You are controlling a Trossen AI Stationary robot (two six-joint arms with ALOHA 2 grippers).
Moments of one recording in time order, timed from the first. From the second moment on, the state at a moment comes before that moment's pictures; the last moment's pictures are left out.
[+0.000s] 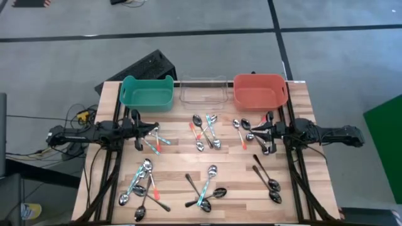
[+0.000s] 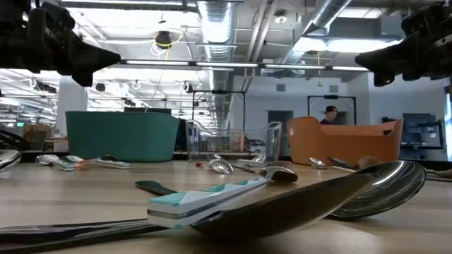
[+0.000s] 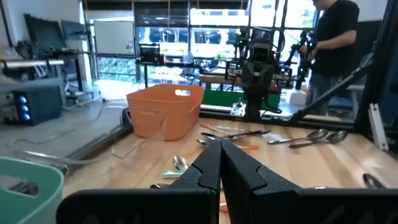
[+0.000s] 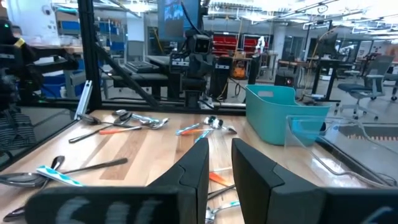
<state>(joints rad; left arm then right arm) -0.04 0.01 0.01 0.07 -0.27 -0.01 -0.01 0.03 0.01 0.09 0.03 -0.05</state>
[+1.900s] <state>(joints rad) -0.04 0.03 0.01 0.09 -0.52 -0.08 -0.03 0.03 0.02 0.06 0.33 0.04</state>
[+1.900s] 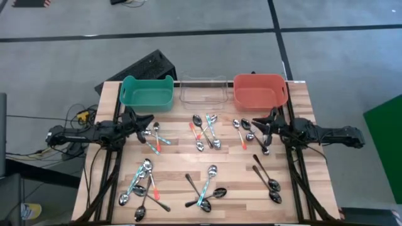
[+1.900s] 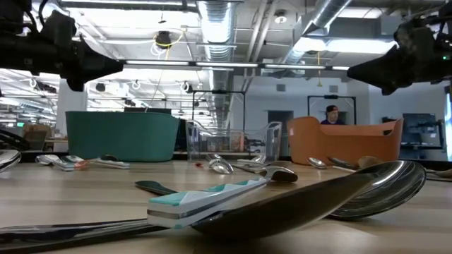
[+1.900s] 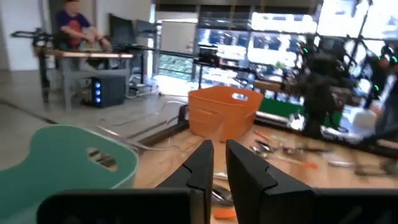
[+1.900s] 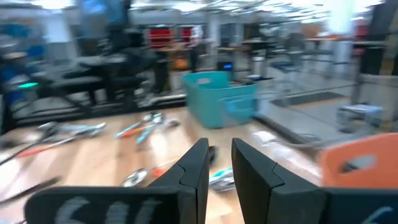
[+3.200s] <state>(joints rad) -0.04 0.05 0.01 0.09 -0.68 -0.29 -0.03 0.09 0.02 0.03 0.26 0.06</state>
